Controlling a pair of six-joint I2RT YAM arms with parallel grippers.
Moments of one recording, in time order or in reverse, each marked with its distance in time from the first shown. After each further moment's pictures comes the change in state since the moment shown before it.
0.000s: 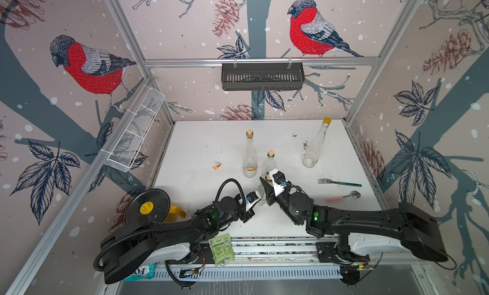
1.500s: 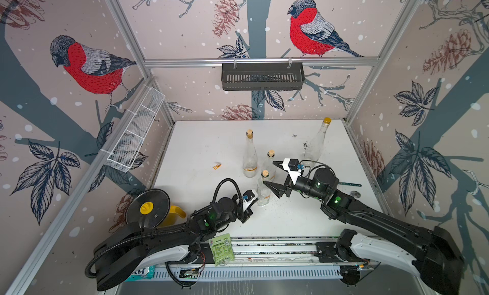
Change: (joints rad) left arm 0.000 -0.098 -0.009 -0.082 -0.052 -0.079; right arm -0.447 -0.201 0.030 -0.209 -1.000 -0.043
